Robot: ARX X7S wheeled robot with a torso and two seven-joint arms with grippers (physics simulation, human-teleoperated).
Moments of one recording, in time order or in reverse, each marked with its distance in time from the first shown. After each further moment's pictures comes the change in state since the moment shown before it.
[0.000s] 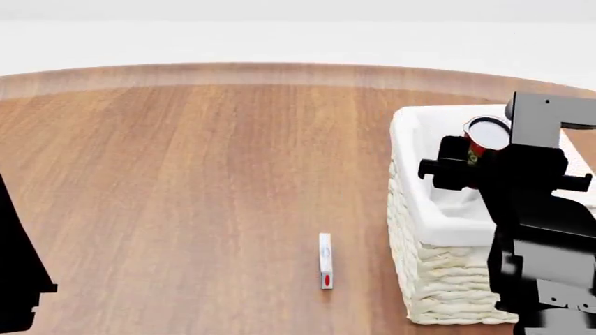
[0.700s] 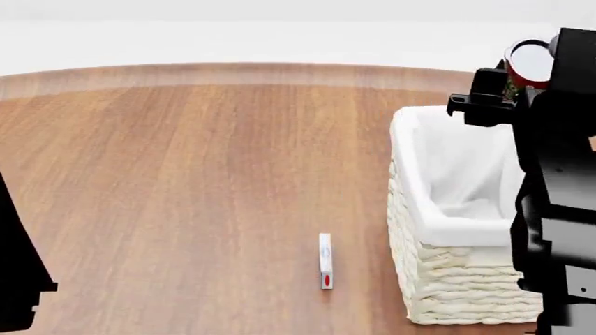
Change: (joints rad) left arm -0.004 0.008 -0.005 0.003 0.003 -0.007 0.009; right arm -0.018 0.052 0.032 -0.265 0.003 -0.027 0.111
